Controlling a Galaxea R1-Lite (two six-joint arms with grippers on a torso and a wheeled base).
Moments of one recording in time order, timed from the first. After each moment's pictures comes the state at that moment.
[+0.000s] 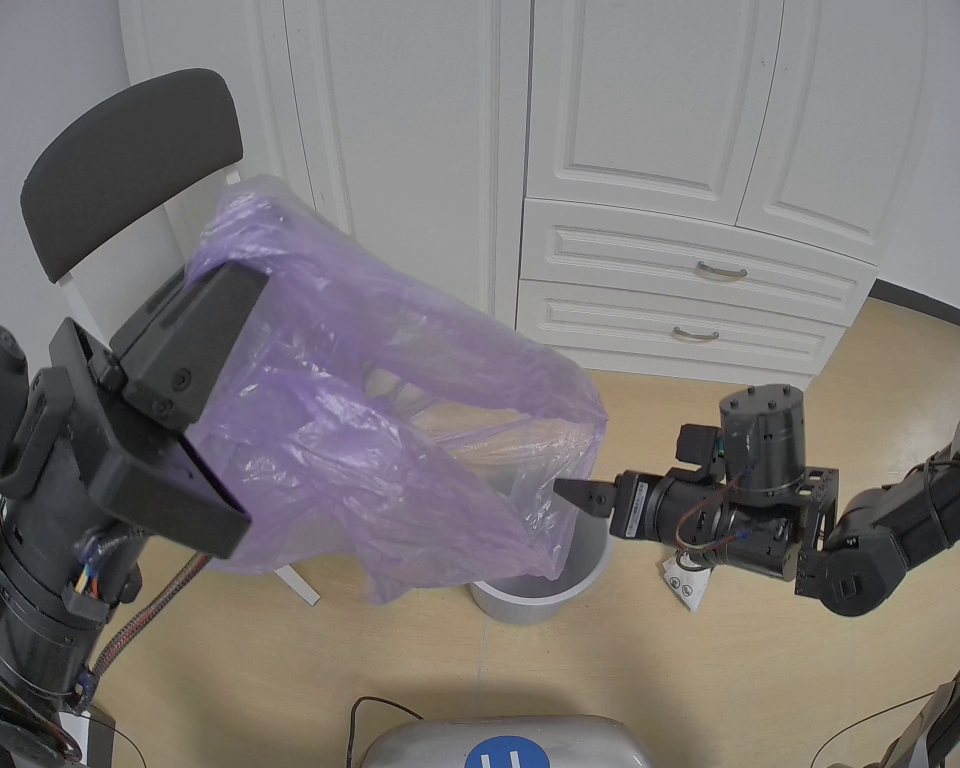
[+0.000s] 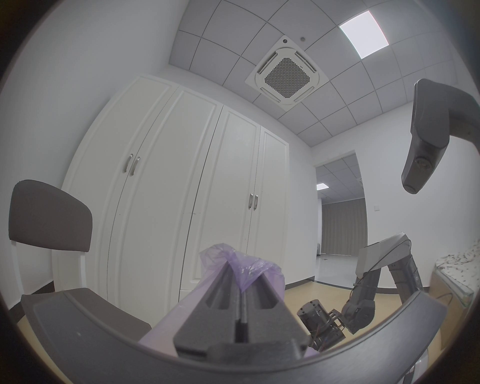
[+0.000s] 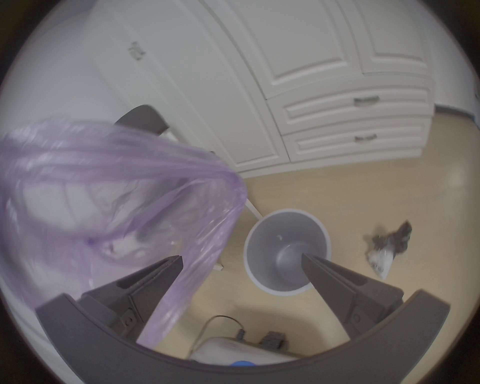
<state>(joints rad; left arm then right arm) -0.94 1.34 -0.41 -1.52 0.15 0.20 0.63 1.82 -0.75 -0.68 -0.06 0.53</state>
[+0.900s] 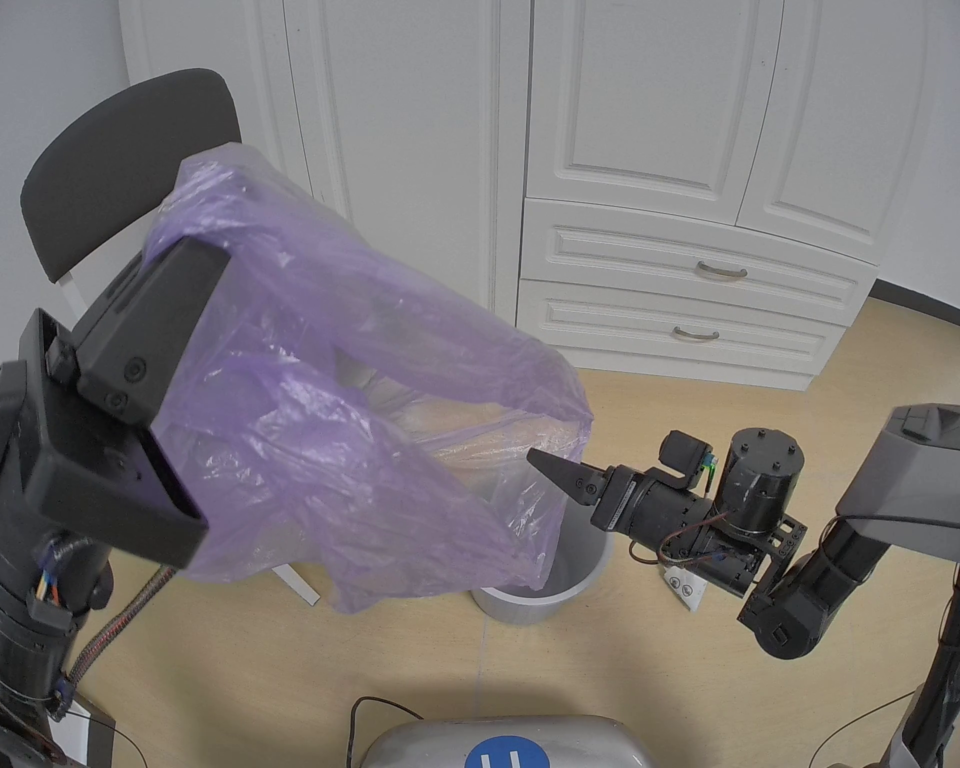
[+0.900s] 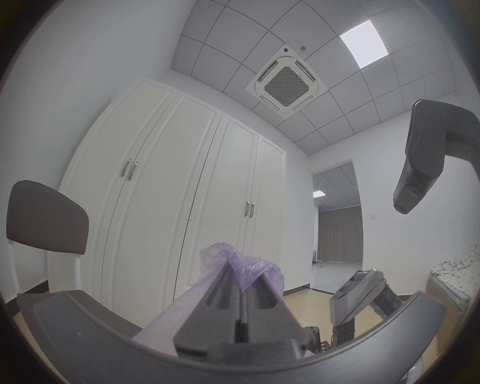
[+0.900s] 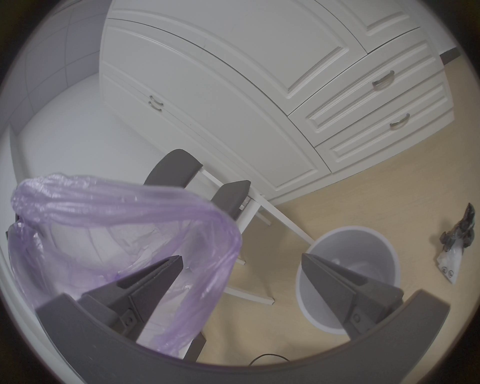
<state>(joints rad) -0.98 1.31 -0.41 -1.52 0.15 0.20 0.57 2.09 -0.61 -1.48 0.18 0.64</state>
